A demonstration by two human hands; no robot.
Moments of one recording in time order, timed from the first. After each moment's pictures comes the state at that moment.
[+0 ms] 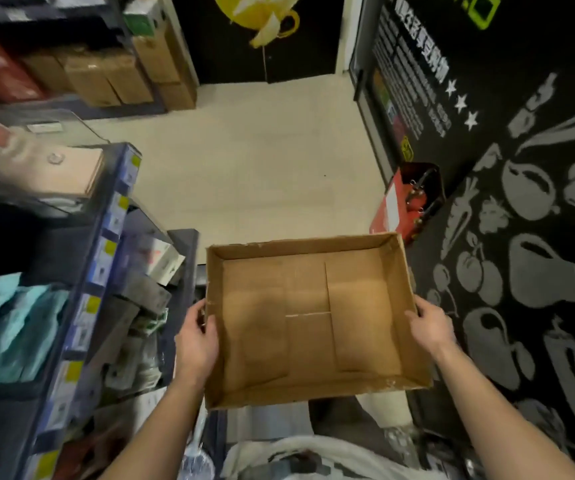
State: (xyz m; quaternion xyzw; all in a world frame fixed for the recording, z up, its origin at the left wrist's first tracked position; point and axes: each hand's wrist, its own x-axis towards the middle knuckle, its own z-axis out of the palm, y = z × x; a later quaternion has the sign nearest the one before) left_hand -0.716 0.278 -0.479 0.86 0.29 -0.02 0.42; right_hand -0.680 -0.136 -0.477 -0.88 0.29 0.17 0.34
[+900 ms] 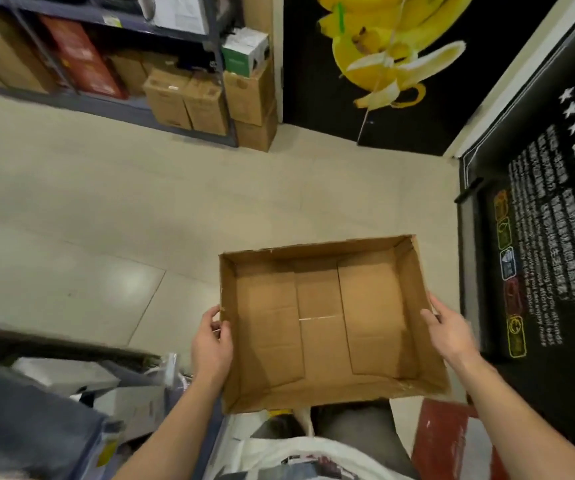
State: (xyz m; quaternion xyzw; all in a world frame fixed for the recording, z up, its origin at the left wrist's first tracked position) left_hand -0.118 0.406 -0.499 0.77 0.44 0.01 0.47; right_hand 0.056 0.021 -0.454 -0.92 0.12 0.20 0.31
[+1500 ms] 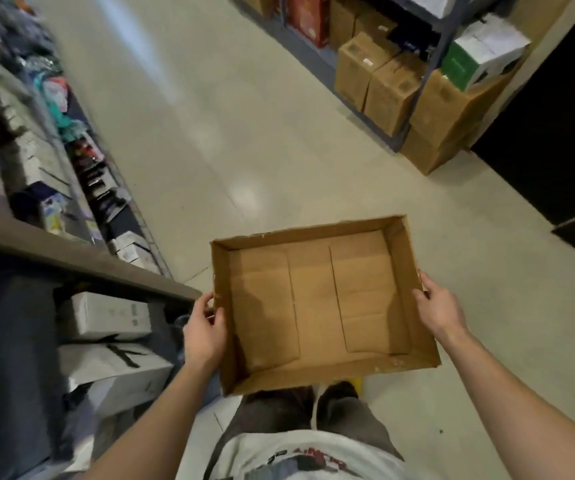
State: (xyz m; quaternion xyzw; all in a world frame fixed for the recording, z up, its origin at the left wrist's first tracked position) left_hand 0.025 0.516 -0.474 0.56 0.70 0.15 0.41; right_hand 0.414 0.356 -0.505 -0.90 -0.22 0.33 0.17
